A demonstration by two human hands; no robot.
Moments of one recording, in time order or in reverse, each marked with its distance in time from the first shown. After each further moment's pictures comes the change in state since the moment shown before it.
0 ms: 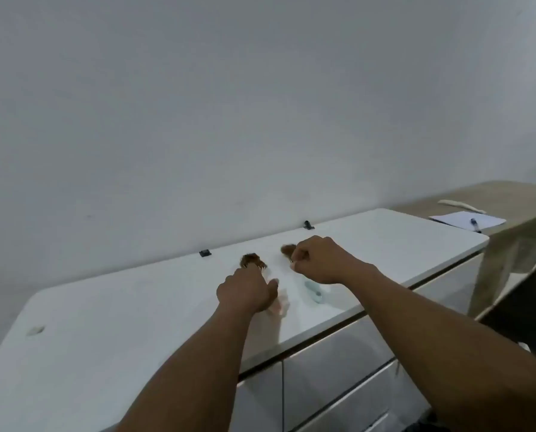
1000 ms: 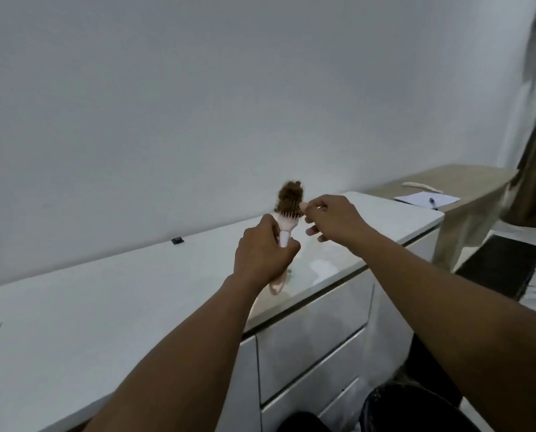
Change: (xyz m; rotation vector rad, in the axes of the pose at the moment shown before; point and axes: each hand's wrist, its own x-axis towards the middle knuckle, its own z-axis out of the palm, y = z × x) left_hand -0.031 0.066 -0.012 -0.516 0.288 0.345; right_hand -0.035 0.029 -0.044 0.503 0.333 0.204
